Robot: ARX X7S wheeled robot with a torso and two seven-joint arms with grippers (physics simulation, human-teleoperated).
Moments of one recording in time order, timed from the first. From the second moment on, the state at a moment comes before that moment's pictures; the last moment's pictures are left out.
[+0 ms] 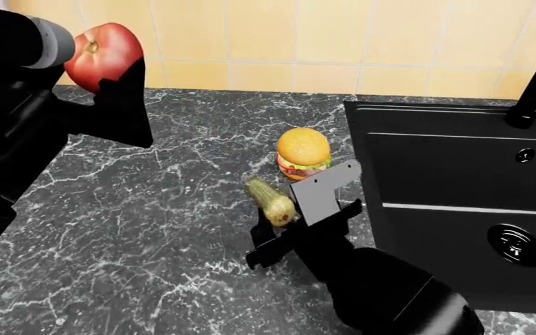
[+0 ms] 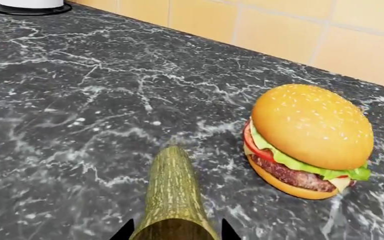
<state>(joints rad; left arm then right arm) -1.05 -0.77 0.12 0.62 -1.52 -1.10 -0.78 0.61 0.25 -0.49 -0.32 0.58 0.99 0.25</state>
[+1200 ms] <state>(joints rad) -1.20 -0.77 0.22 0.69 -1.67 -1.14 -0.89 0.66 0.52 0.31 -0.81 1.45 1.46 0.58</state>
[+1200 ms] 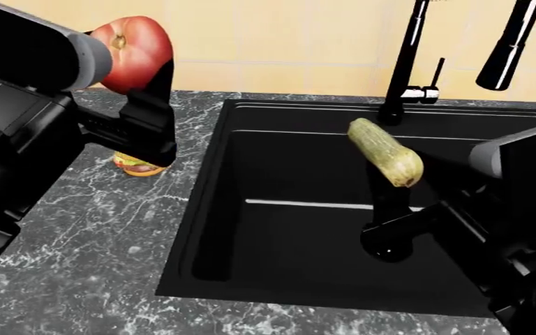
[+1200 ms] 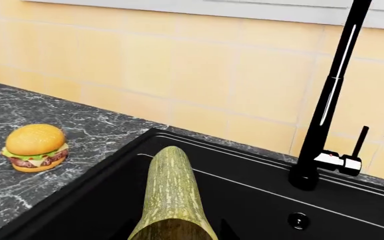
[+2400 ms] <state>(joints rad) -1.31 -0.85 0.28 0.62 -1.67 -1.19 -0.87 0.85 0.78 0.17 -0.73 1.84 1.35 0.83</state>
